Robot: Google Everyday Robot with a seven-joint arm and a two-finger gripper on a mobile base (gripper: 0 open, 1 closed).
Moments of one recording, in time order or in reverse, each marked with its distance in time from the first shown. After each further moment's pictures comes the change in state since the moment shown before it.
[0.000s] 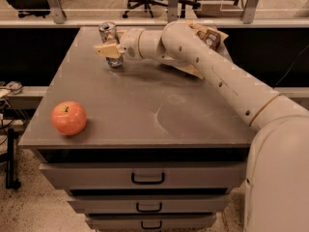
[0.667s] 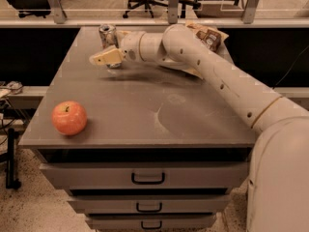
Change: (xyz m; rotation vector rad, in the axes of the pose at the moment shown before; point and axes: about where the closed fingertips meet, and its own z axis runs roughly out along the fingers) arm 0.008 0.005 -0.004 -0.008 0.006 0.010
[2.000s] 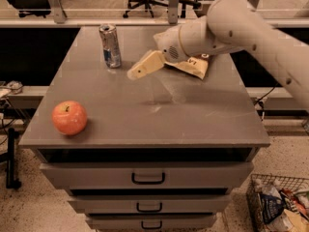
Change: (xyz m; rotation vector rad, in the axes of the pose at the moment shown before) arm 0.012 0.028 -0.148 -0.014 0.347 0.008
